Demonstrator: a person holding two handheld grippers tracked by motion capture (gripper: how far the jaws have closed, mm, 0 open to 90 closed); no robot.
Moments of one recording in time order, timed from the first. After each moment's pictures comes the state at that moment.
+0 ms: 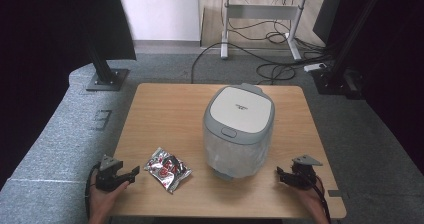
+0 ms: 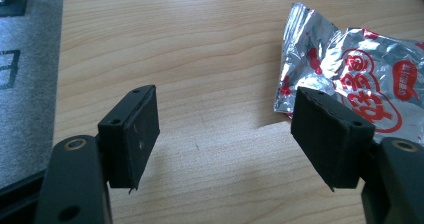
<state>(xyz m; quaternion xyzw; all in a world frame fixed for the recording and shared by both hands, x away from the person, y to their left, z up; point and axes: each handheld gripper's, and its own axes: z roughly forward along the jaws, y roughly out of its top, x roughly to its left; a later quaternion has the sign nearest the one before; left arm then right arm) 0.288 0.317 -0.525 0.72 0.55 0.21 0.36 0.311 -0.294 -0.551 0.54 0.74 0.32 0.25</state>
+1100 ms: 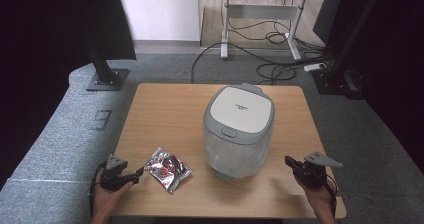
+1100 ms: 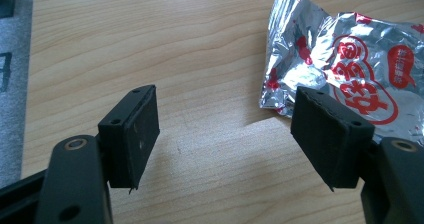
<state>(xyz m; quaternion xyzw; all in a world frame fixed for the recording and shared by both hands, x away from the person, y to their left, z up) 0.292 0.306 -0.528 0.75 0.53 0.20 0.34 0.288 -0.300 -0.492 0.47 0.72 0.45 0.24</state>
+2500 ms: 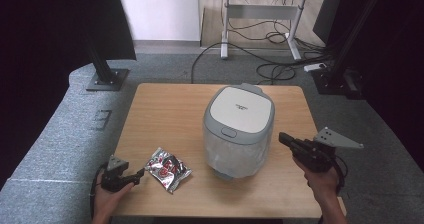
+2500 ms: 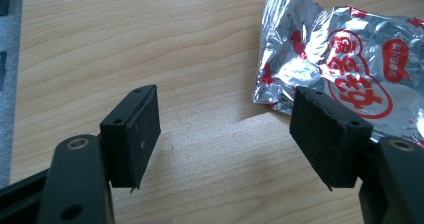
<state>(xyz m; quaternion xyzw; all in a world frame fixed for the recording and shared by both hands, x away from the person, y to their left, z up) 0.291 0.304 -0.530 0.75 0.53 0.20 0.35 0.278 -0.266 -0.365 0.38 0.70 0.57 0.22</state>
